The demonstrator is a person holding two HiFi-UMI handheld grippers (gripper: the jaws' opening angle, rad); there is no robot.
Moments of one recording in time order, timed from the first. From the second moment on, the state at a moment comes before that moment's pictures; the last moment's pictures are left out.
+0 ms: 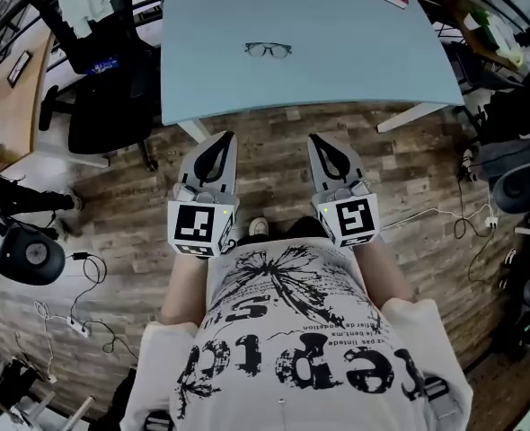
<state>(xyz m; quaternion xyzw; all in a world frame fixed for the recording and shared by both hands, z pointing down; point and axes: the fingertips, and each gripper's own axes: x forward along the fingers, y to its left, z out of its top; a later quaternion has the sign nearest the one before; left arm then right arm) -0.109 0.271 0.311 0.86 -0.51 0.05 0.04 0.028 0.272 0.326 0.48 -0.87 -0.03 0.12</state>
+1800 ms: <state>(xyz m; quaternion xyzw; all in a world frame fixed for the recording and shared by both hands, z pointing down) -0.057 -0.137 0.422 0.84 -0.51 0.14 0.12 0.066 -0.141 0.533 0.24 -0.85 0.09 0.45</state>
